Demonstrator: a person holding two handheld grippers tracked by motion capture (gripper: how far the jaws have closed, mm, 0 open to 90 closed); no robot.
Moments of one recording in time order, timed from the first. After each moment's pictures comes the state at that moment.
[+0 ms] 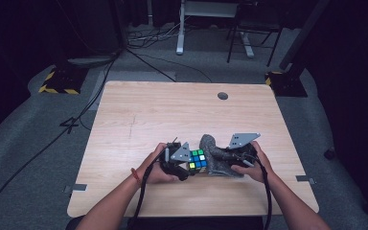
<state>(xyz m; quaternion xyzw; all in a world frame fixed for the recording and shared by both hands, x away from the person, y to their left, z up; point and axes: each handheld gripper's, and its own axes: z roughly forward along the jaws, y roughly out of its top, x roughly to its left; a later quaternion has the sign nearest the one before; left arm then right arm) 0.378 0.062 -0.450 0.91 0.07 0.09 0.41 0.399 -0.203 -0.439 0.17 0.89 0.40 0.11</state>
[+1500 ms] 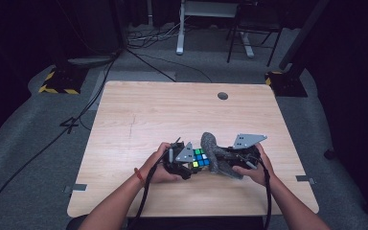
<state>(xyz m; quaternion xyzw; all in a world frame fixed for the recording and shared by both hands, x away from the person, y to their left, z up) 0.379 0.052 -0.451 0.91 0.07 0.12 0.40 0.388 -0.208 -0.430 0.19 0.87 0.44 0.12</state>
